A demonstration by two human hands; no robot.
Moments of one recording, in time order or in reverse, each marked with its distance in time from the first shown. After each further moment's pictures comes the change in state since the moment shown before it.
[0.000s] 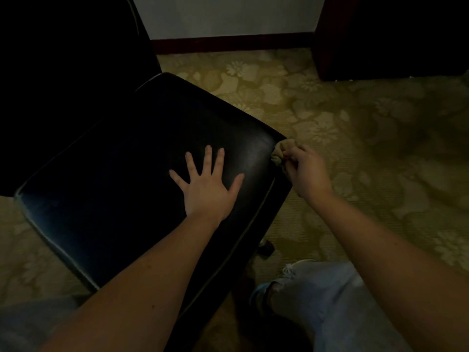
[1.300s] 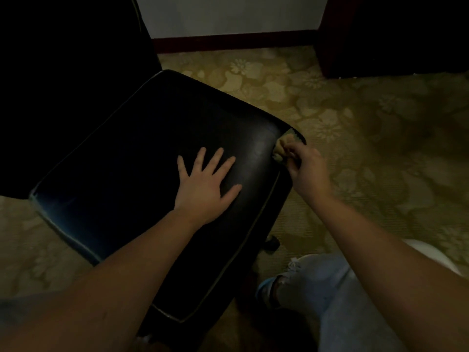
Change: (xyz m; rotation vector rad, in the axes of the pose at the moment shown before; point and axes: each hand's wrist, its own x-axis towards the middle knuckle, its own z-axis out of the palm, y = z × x) left_hand -0.015 -0.043 -0.024 0.105 -0.019 0.311; right_hand -0.015 -0.013 0.013 0.039 0.080 0.004
